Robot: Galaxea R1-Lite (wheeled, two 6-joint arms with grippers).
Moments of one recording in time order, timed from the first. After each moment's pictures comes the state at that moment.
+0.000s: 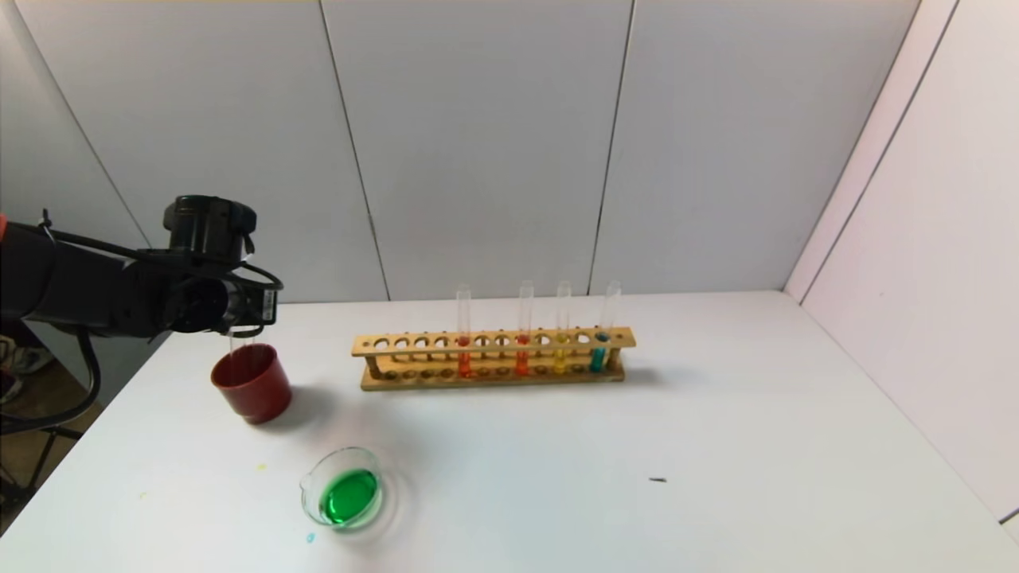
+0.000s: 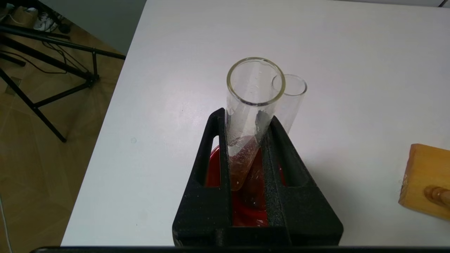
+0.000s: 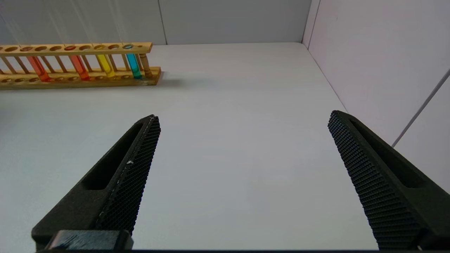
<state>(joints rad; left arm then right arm) -0.04 1.92 -1.15 -0.17 0.44 -0.06 0.00 0.00 0.00 -0.01 0.00 0.02</state>
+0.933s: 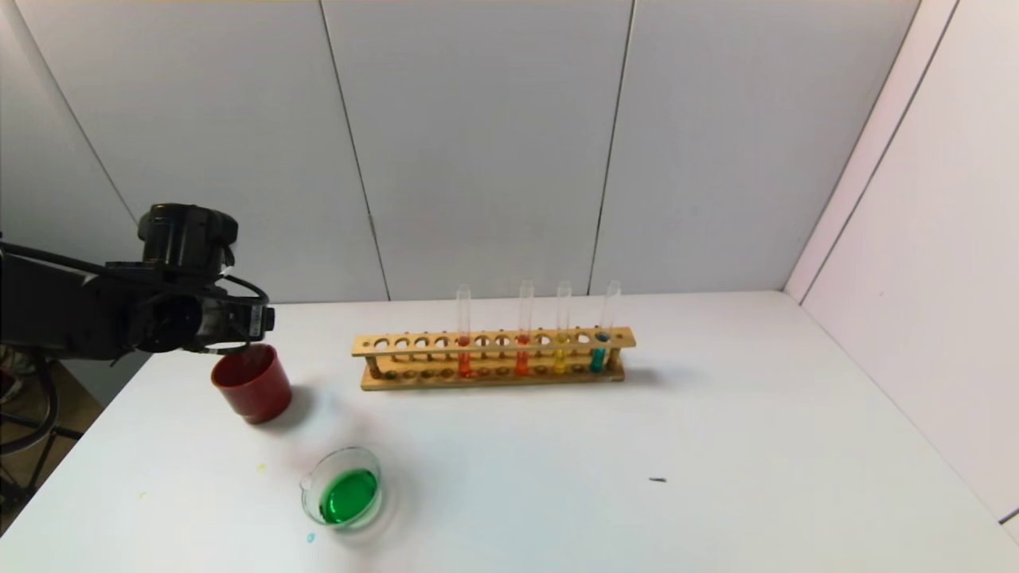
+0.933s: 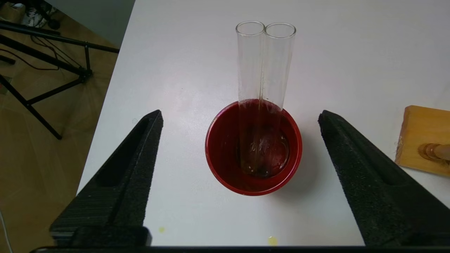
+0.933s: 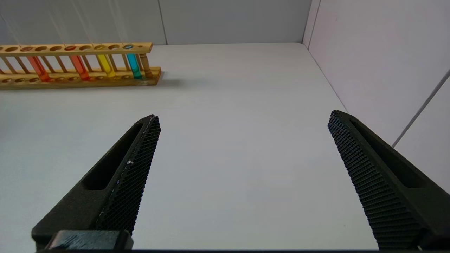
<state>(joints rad) -0.05 1.82 -1.03 -0.17 0.40 -0.05 0.00 0.00 0.00 -0.01 0.00 0.02</state>
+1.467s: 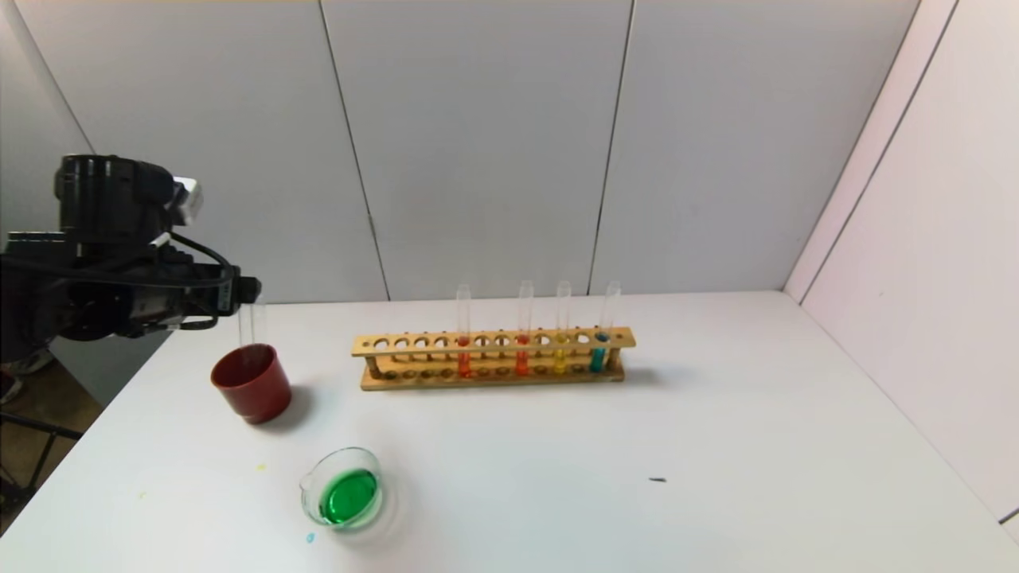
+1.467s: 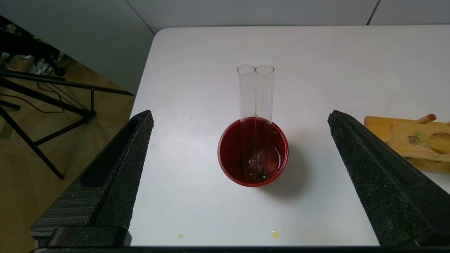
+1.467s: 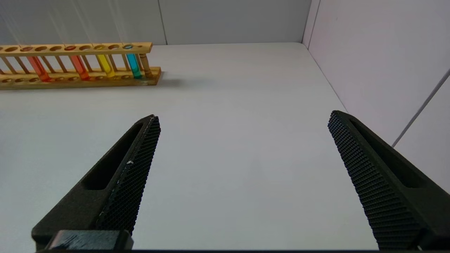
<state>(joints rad) -0.05 1.62 -1.01 -0.16 0.34 0.04 0.00 0.00 0.00 -0.01 0.00 0.02</state>
